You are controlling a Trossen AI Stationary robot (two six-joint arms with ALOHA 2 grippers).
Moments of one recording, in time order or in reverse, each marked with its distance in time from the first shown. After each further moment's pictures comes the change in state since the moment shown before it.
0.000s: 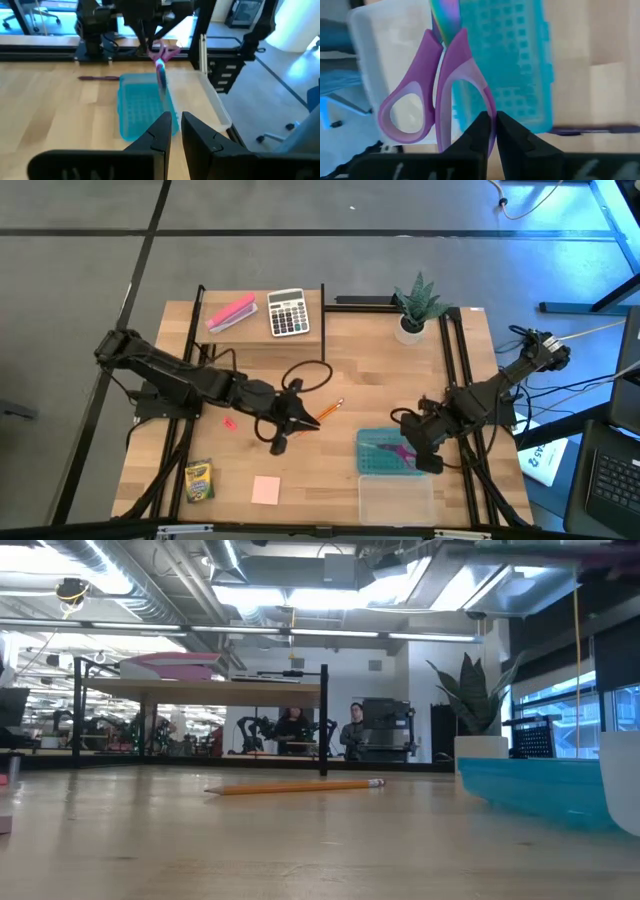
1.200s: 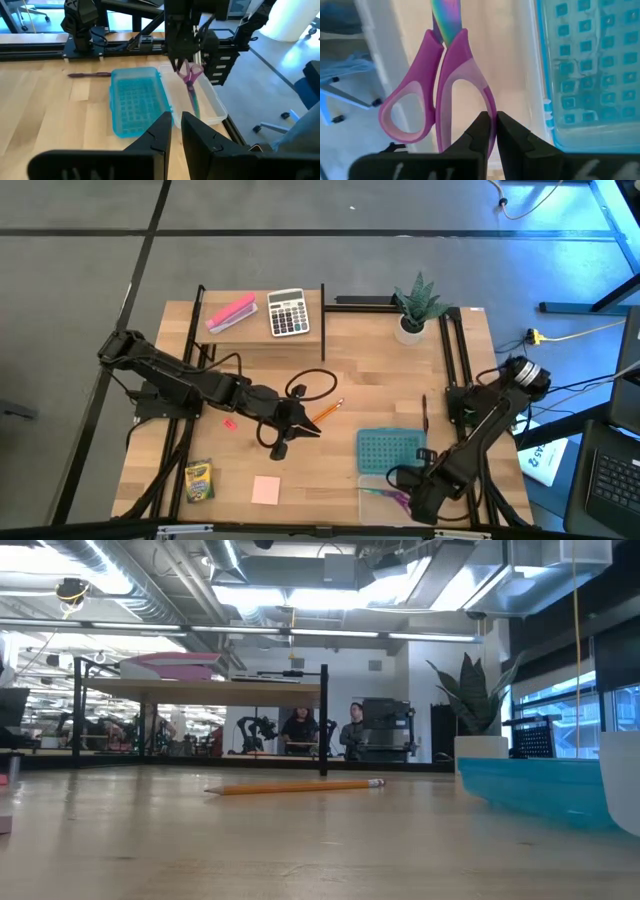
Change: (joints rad) left arm -0.006 0.024 0.000 0.003 0.034 0.031; right arm 0.281 0.373 0.000 0.278 0.004 0.313
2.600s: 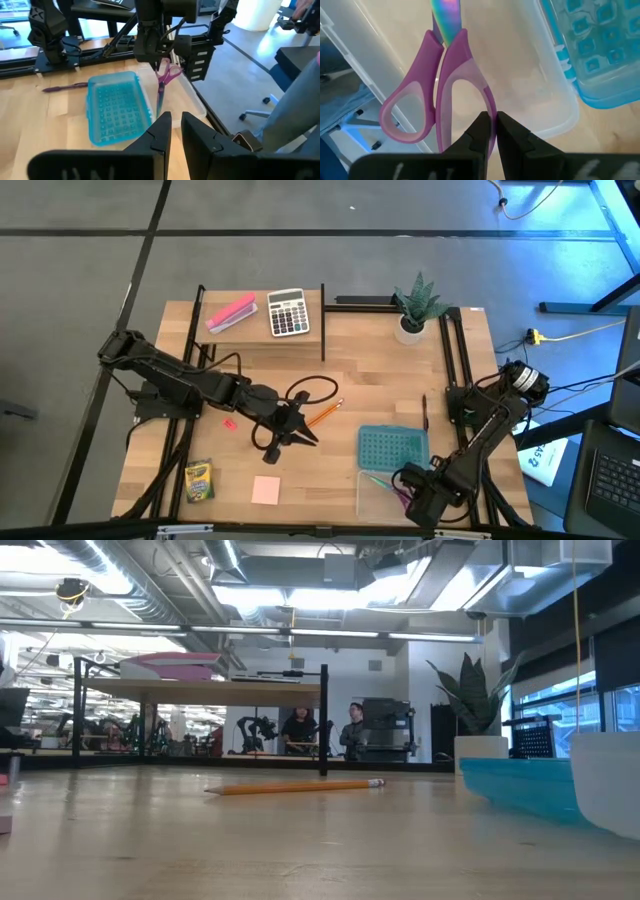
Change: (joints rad) left arm 0.002 0.000 0.001 0.013 0.120 0.098; right arm 0.035 0.029 0.000 0.003 -0.052 0.392
